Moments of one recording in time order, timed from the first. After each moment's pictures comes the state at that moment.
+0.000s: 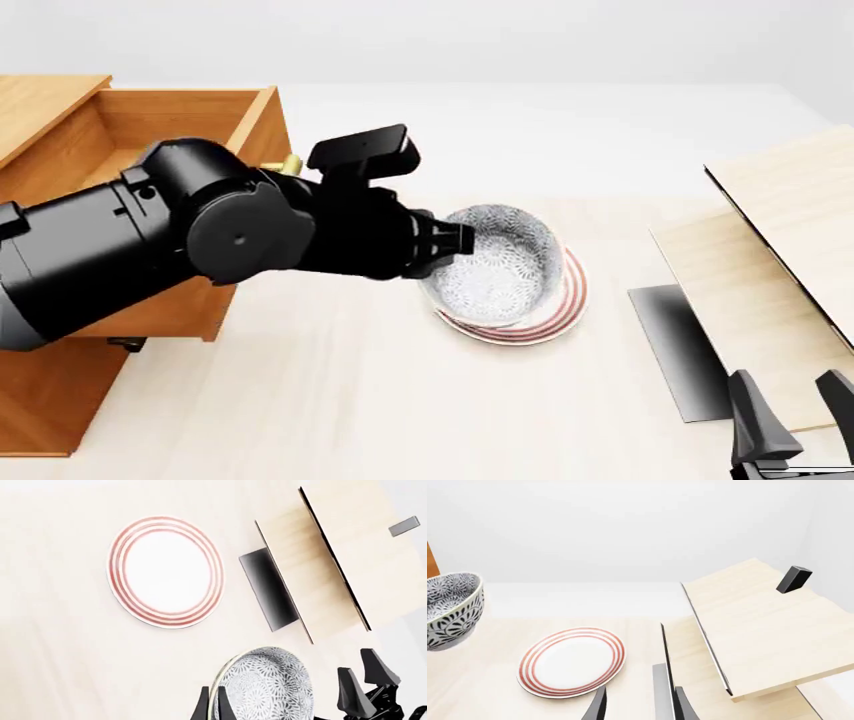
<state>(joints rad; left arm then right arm) -0.83 1.44 -1.32 0.66 -0.56 0.00 0.01 0.00 0.00 0.00</state>
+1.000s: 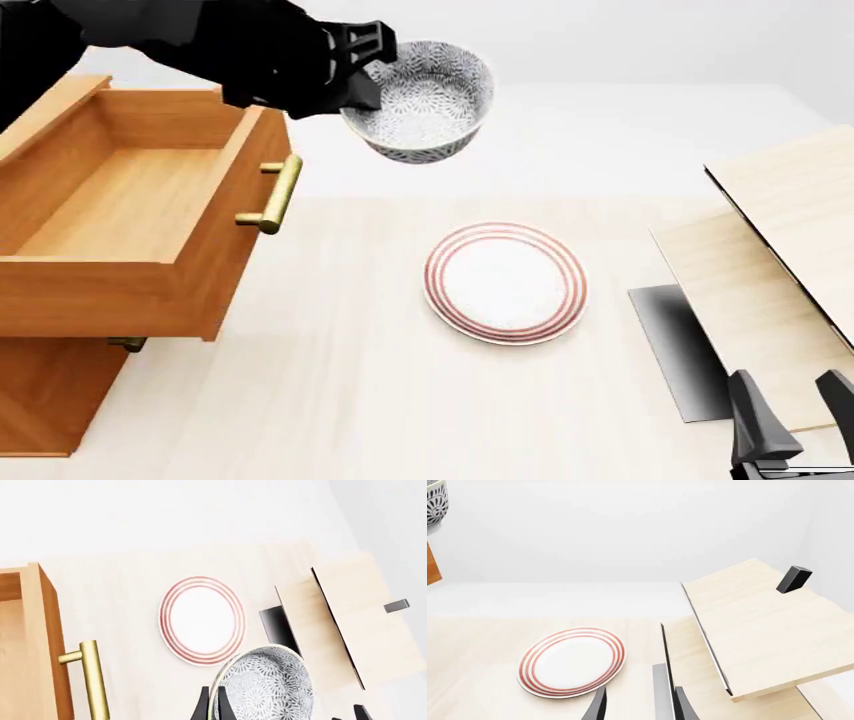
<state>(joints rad) -0.61 1.54 -1.88 1.05 -0.48 0.00 0.01 0.00 0.00 0.00</state>
